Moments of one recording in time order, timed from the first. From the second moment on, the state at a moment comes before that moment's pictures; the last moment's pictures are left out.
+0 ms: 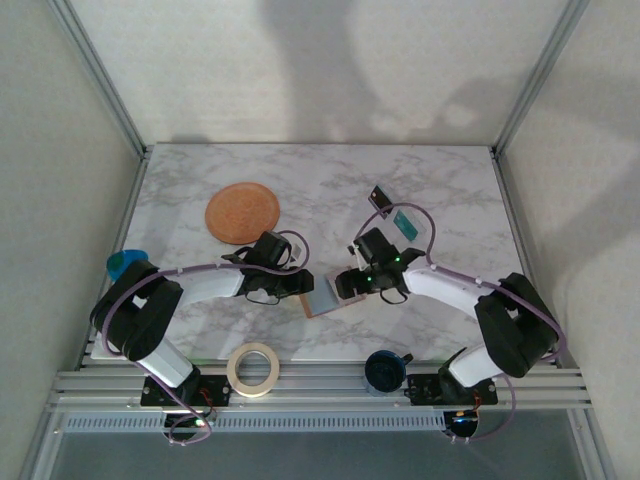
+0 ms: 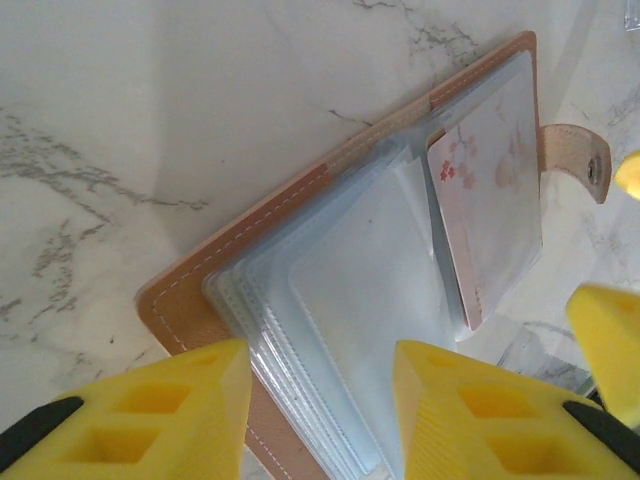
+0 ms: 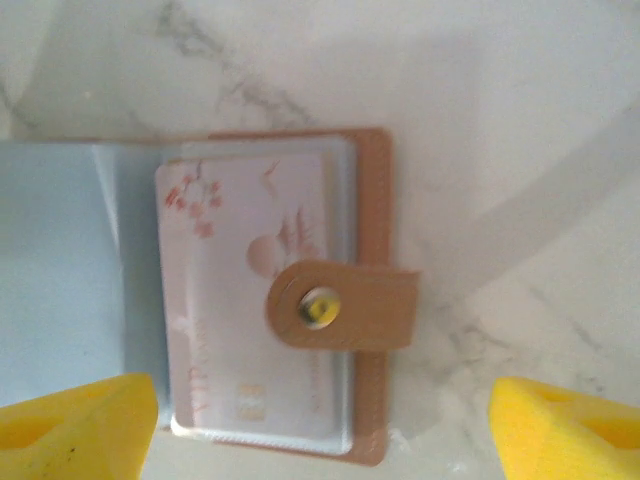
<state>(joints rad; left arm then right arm) -0.60 1.60 0.75 -0.13 0.40 -0.76 0.69 1.49 0.83 -0.45 -0.08 0.32</state>
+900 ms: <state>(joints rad) -0.61 1.61 0.75 -0.16 0.34 -0.79 0.65 1.64 0.83 -0.33 -0.24 0.33</state>
